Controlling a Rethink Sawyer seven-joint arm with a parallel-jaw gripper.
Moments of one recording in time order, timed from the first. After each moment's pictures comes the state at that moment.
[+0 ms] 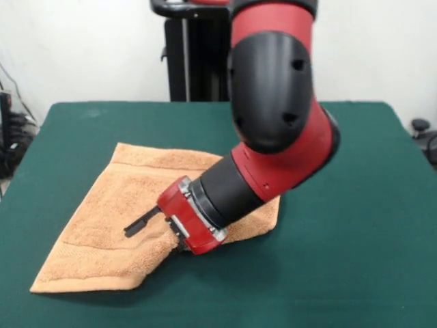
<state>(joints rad) 0.08 -0.05 -0.18 0.79 -0.96 0.96 2.86</state>
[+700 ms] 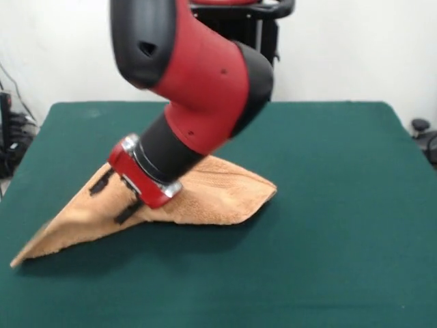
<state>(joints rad) -0.10 -0.26 -0.10 1.05 -0.84 0.90 2.64</state>
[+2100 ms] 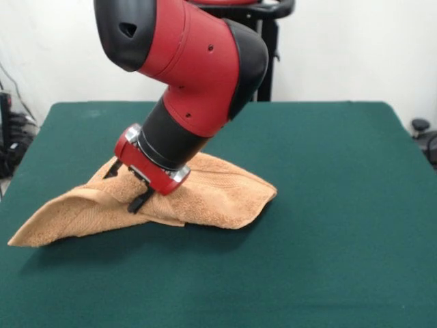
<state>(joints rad) -0.14 -0.33 -0.04 1.15 -0.83 0.85 2.55</state>
